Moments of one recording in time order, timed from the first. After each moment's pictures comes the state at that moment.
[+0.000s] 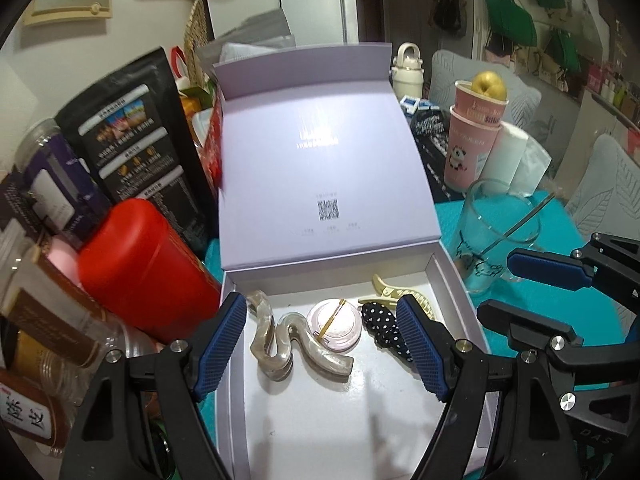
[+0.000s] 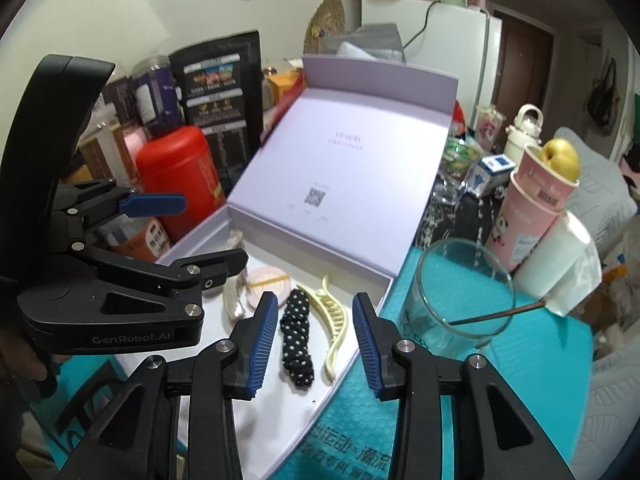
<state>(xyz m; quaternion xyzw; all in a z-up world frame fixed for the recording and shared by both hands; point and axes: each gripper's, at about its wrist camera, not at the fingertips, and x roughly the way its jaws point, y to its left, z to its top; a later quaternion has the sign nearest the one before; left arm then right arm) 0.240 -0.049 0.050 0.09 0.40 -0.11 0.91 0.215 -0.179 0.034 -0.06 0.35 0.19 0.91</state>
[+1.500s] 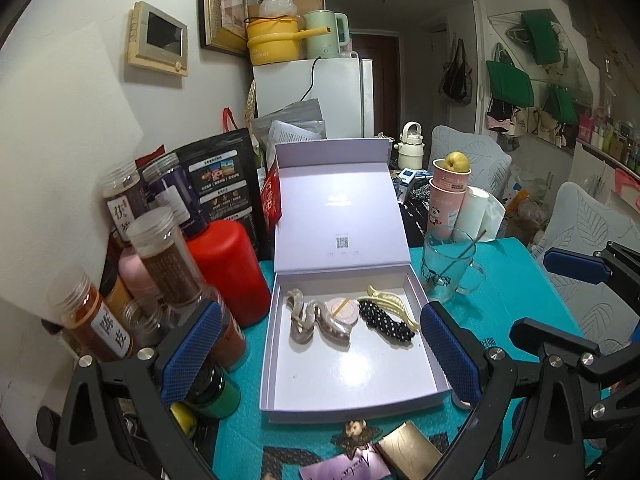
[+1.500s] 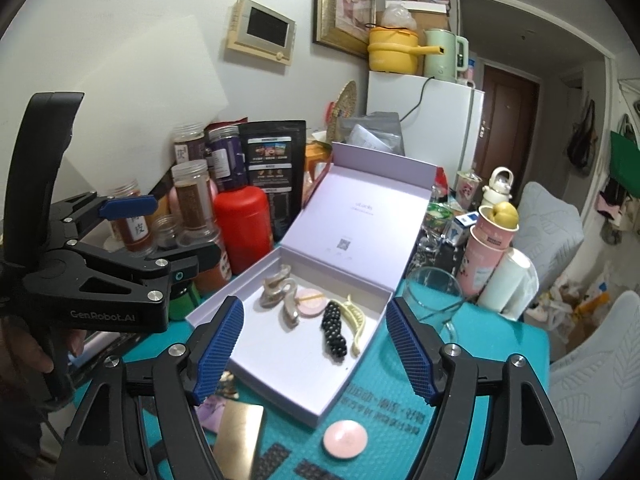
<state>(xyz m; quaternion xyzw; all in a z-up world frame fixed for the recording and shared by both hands) 0.100 -0.007 0.121 0.05 0.29 -0.08 0.95 0.072 -0.169 0.106 -0.07 0.25 0.18 0.95</state>
